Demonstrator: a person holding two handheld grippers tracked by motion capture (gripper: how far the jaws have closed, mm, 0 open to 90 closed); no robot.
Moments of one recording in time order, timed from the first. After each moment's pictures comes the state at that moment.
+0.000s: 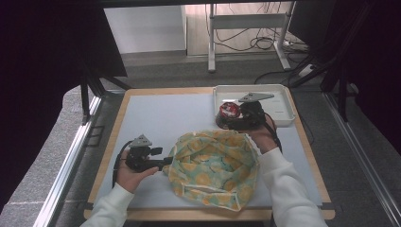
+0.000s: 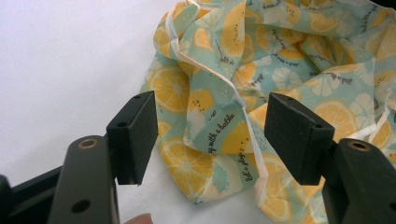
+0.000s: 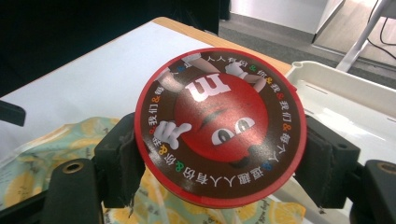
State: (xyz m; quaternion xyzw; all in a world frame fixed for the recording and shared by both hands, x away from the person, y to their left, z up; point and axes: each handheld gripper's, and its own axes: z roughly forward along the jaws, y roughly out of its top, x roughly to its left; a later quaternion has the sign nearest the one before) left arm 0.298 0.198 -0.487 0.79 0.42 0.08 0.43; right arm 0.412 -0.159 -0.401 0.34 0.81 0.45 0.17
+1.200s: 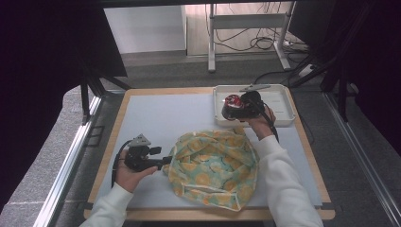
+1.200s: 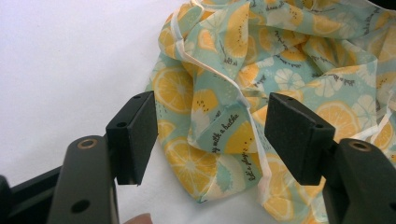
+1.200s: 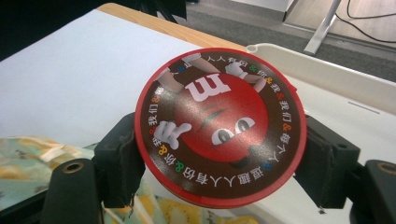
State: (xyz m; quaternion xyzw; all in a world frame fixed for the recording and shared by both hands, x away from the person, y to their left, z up) left arm 0.298 0.201 -0.486 0.79 0.43 0.08 0.44; right arm 0.472 -0.165 -0.423 0.40 0.80 0.41 0.19
